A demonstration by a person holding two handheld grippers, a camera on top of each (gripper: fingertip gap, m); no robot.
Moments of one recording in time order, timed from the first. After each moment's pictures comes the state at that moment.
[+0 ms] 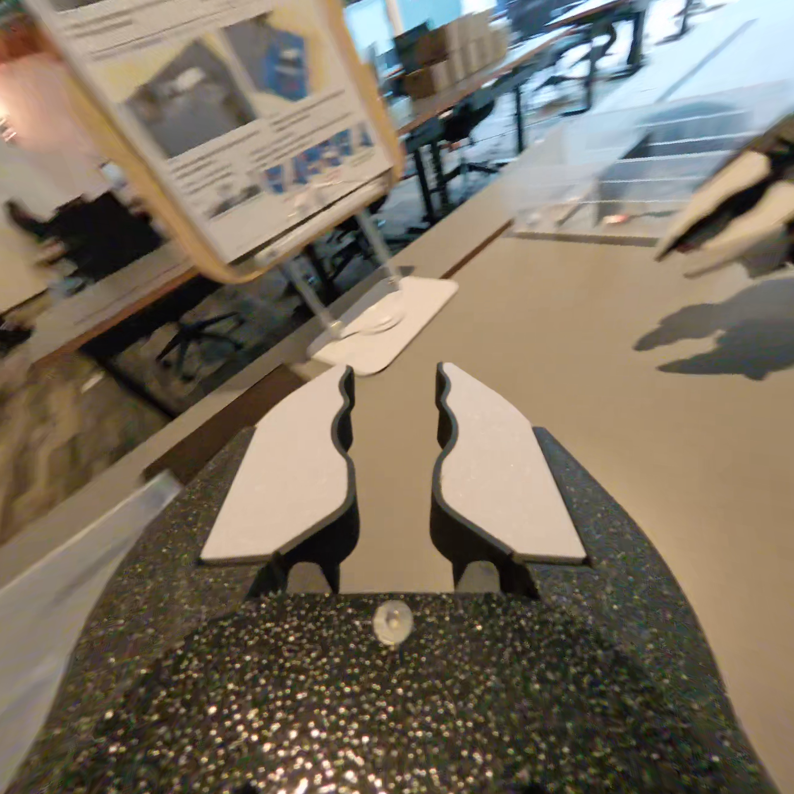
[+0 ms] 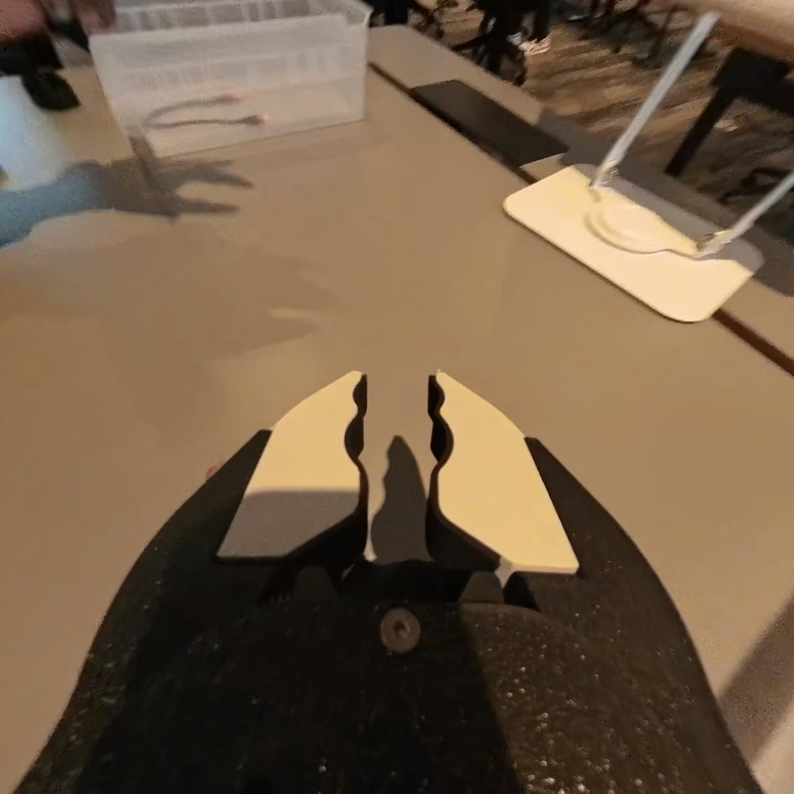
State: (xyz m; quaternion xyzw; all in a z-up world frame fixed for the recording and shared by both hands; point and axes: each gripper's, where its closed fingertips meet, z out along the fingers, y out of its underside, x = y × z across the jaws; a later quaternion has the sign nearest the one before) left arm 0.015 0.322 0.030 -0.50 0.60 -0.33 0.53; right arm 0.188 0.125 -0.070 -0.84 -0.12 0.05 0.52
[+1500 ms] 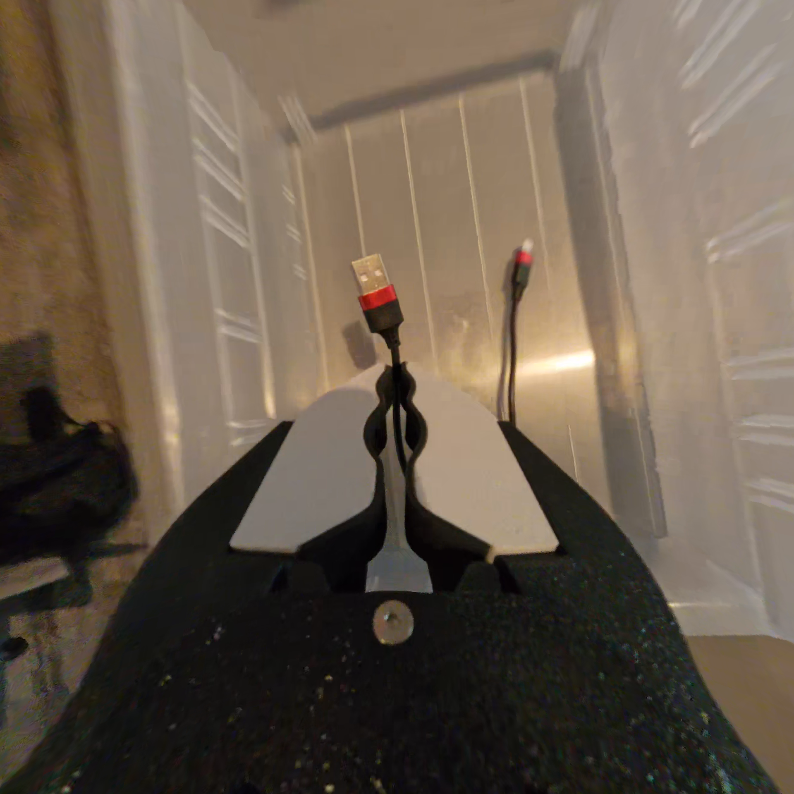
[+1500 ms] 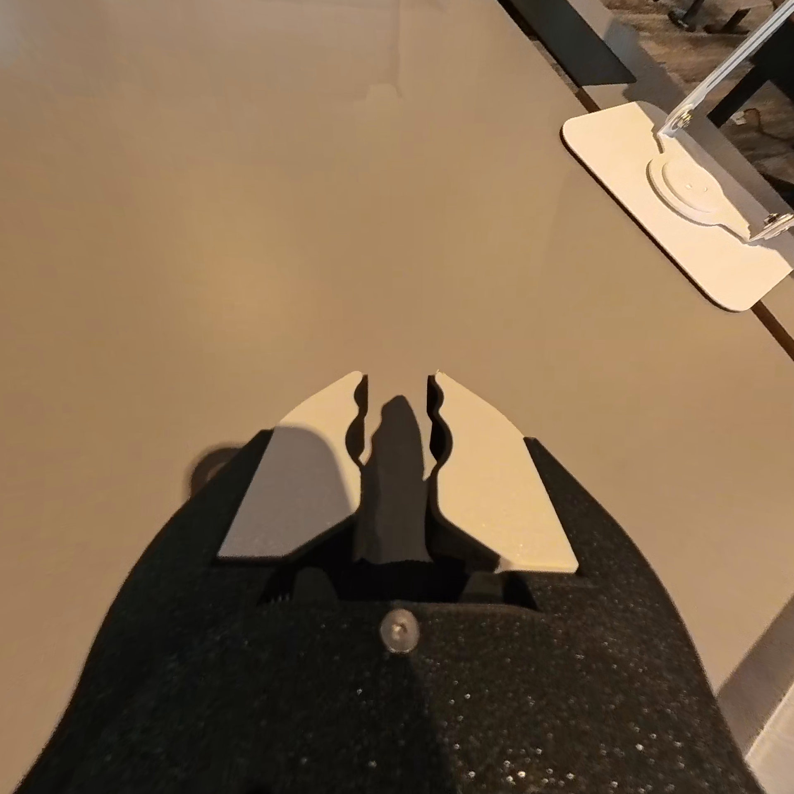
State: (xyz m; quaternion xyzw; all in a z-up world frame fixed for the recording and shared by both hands) left arm -0.175 0.550 -0.105 -0.83 0.46 -0.06 0.30; right arm 0.172 0.120 -0.127 -0.87 -0.20 -0.02 0.46
